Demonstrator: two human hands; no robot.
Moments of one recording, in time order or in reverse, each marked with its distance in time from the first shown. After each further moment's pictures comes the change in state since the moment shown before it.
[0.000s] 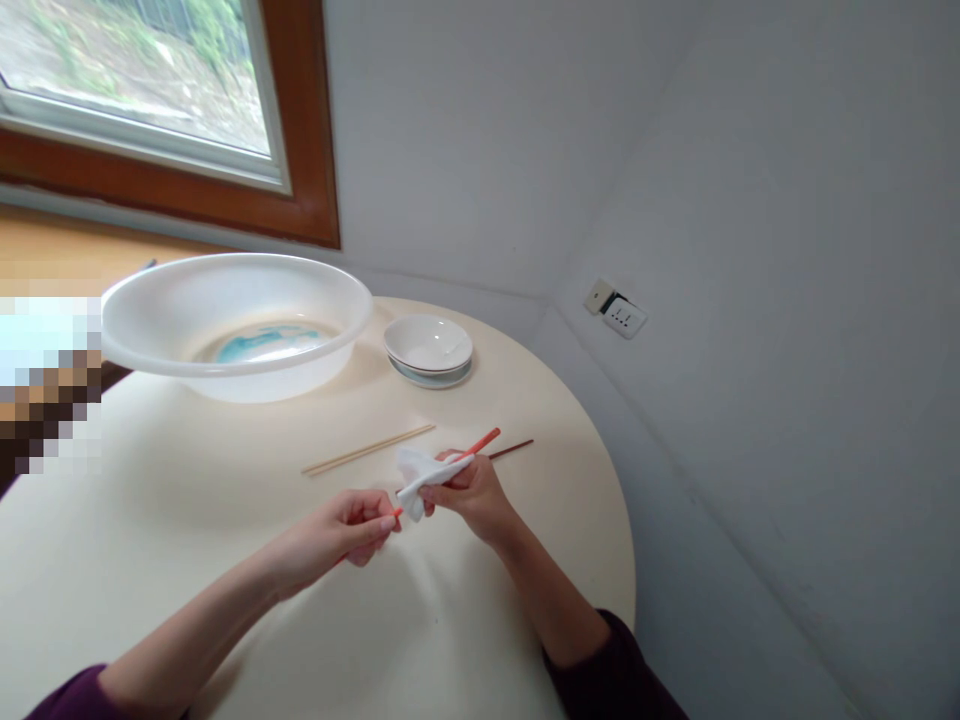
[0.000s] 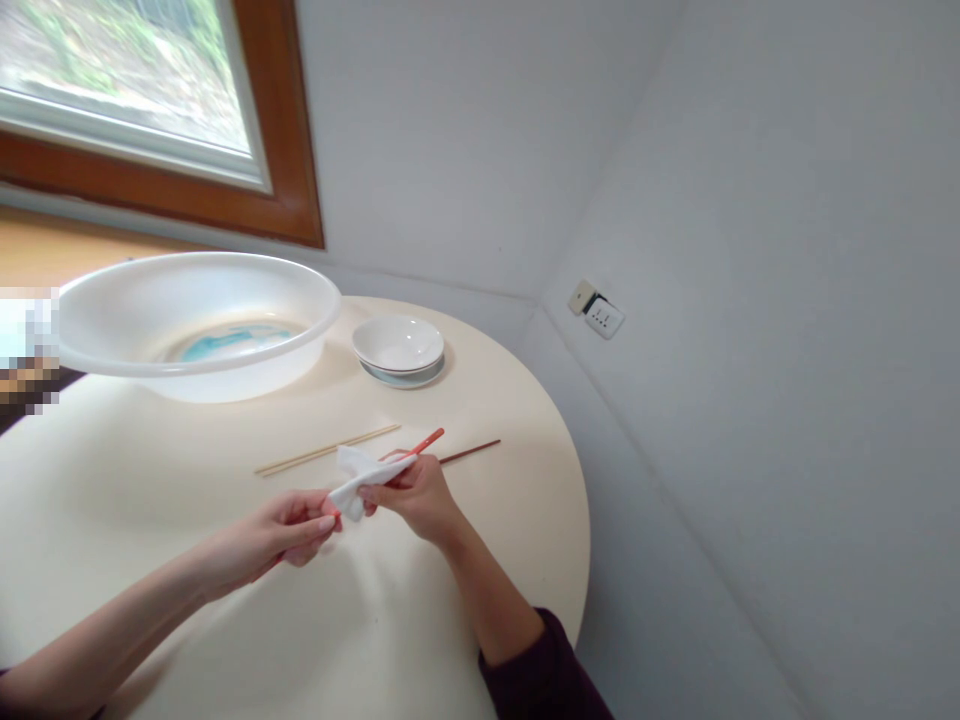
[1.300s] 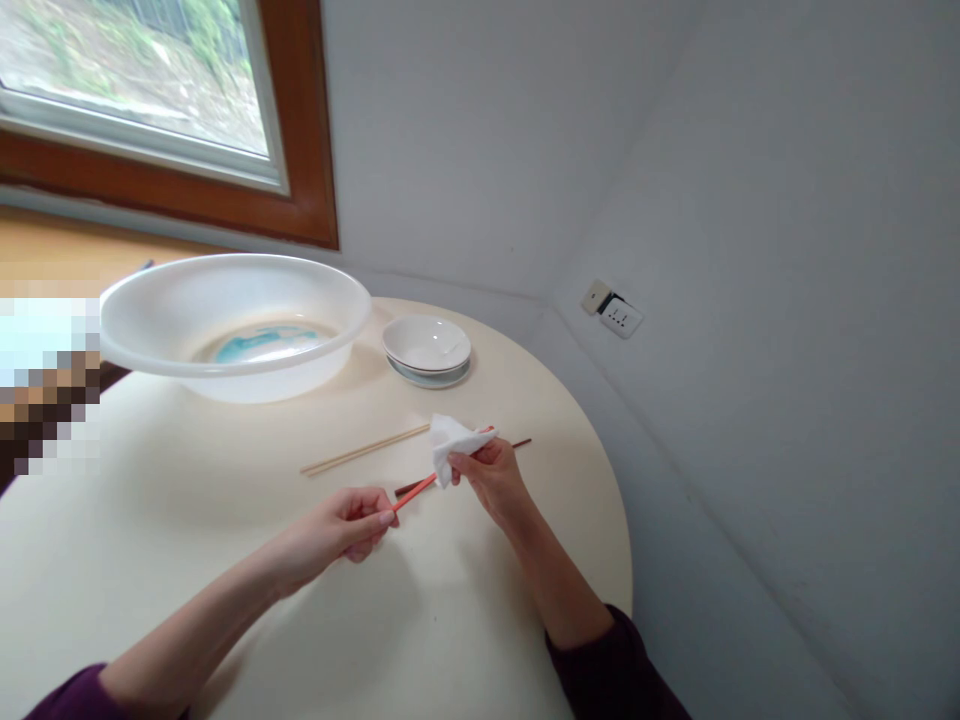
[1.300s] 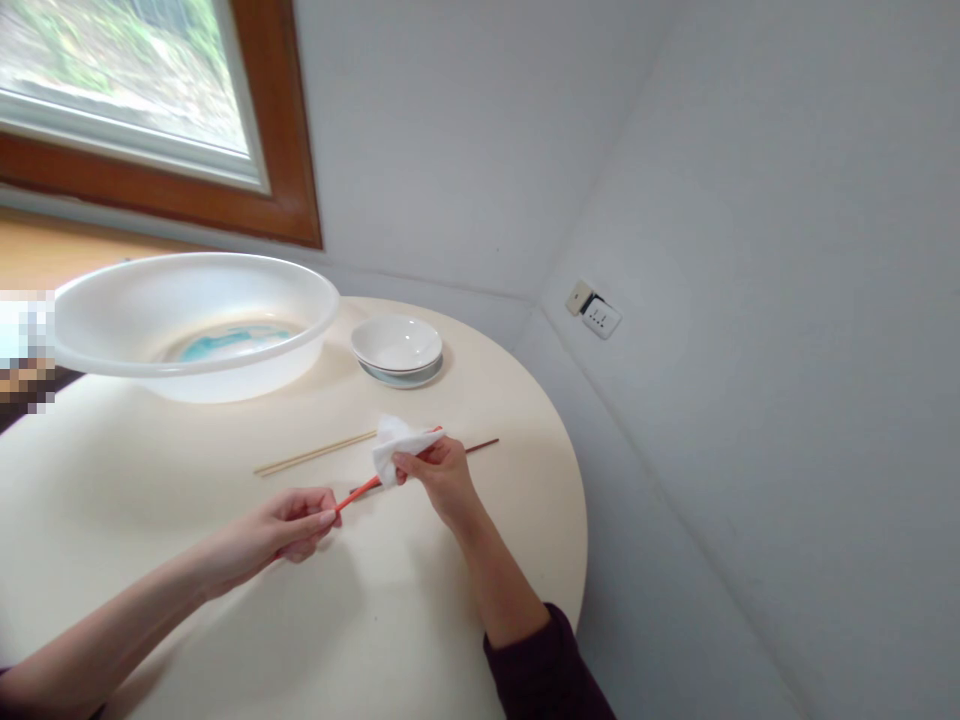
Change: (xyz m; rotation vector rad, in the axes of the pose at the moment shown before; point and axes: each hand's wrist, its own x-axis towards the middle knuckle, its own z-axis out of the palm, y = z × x) left_hand -0.001 0.004 0.000 0.013 0.035 -0.025; right_hand 0.011 0.009 -0.023 0.100 0.226 -0.102
